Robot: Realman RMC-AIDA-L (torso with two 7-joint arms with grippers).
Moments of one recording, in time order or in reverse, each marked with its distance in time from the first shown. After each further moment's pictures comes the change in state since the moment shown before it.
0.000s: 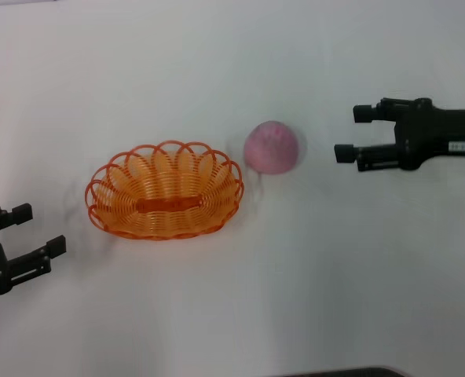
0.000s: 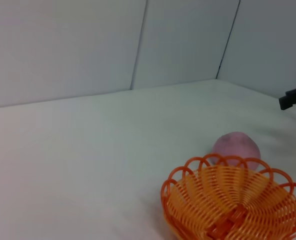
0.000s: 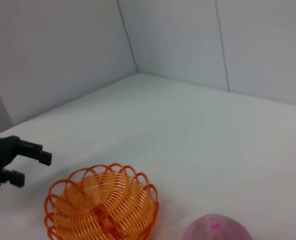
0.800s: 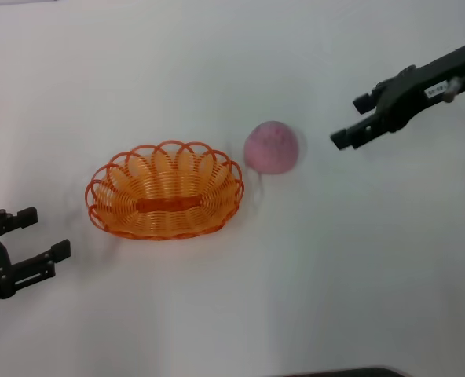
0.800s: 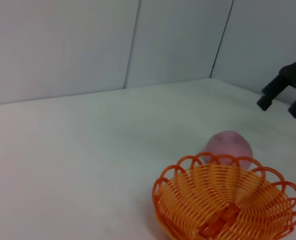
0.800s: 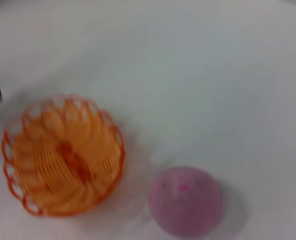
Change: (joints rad) left arm 0.001 0.000 0.005 -0.010 0.005 0.008 0.006; right arm 0.296 0.016 -0.141 -0.243 -0.511 -0.064 0.520
